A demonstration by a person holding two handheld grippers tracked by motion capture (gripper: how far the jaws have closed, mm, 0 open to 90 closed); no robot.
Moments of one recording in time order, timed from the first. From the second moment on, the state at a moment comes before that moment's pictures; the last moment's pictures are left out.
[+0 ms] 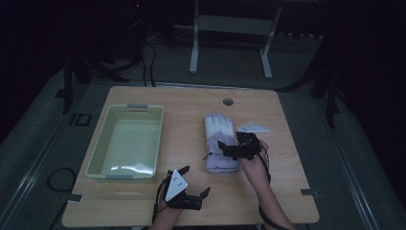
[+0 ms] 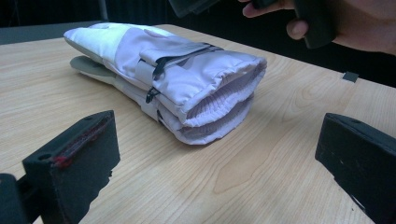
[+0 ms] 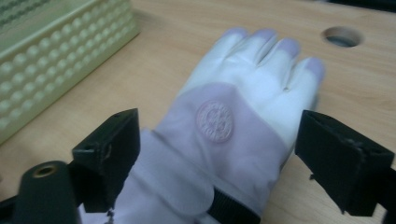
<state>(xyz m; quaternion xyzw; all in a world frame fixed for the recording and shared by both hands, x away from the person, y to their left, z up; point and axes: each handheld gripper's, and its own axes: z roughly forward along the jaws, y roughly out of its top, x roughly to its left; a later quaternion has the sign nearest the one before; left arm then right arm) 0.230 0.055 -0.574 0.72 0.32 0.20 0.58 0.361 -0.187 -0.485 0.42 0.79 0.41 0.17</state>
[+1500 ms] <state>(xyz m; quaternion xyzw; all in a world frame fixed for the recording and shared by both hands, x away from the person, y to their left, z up) 0.252 0.056 -0.554 0.74 0.36 0.14 0.55 0.352 -0.278 -0.484 0.35 0.81 0.45 0.16</state>
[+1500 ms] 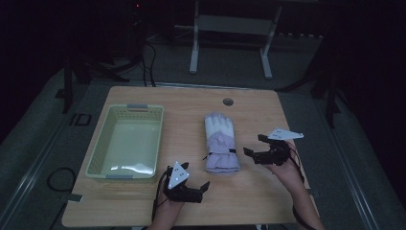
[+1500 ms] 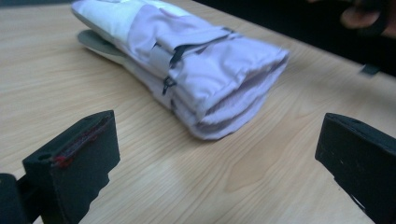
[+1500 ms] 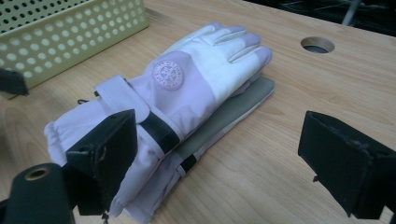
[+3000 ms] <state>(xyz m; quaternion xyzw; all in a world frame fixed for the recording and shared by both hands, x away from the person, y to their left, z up) 0.365 0.009 -0.567 0.80 0.41 0.03 0.44 0.412 -0.223 -0.543 0.40 0.84 0.36 0.05</state>
